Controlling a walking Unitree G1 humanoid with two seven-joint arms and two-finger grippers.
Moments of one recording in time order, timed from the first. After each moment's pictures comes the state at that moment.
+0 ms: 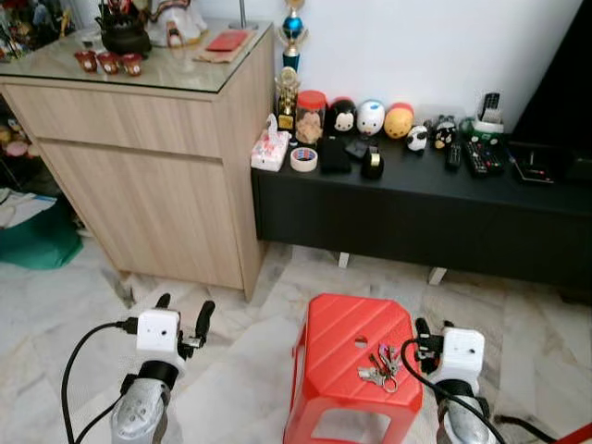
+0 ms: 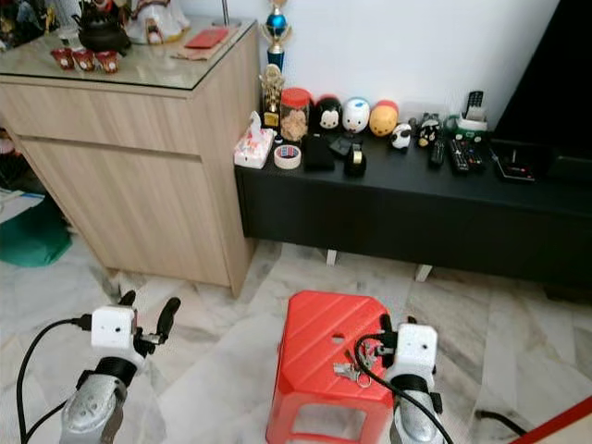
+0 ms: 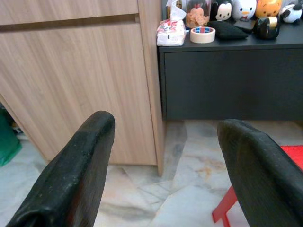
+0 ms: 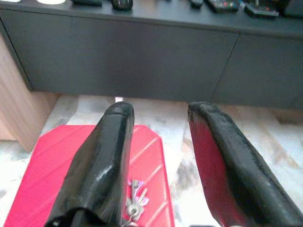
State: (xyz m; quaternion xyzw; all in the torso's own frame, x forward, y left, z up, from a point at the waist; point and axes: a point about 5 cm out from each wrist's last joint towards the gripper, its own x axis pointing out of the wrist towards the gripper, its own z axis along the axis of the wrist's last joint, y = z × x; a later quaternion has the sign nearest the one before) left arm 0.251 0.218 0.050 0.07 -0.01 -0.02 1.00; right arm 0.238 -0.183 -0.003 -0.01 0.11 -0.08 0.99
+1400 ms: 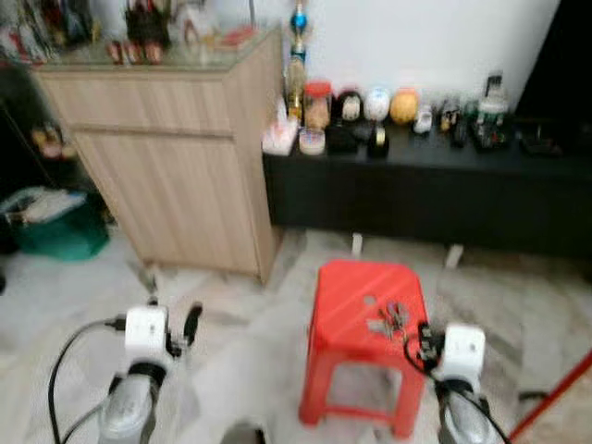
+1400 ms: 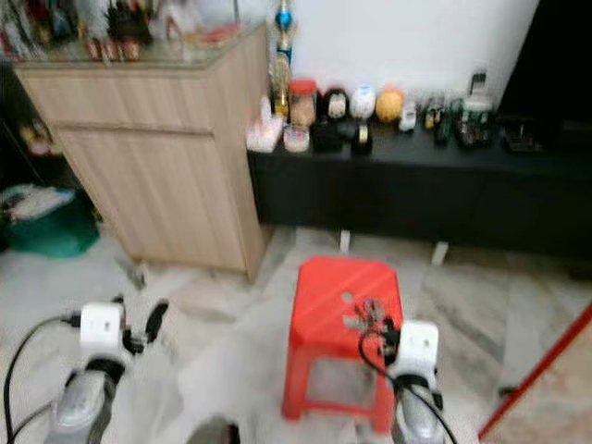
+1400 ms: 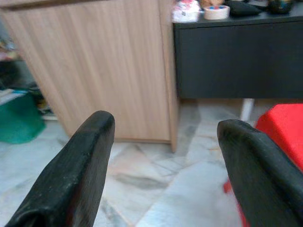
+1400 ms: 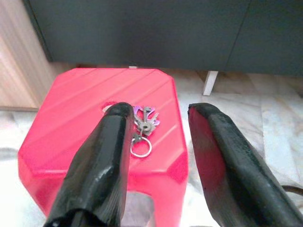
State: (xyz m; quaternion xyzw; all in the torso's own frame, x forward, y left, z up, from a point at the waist) left arm 0.254 0.227 0.053 0.07 0.02 0.01 1.00; right arm 0.241 -0.186 -0.008 0.00 0.13 -0.07 0.99
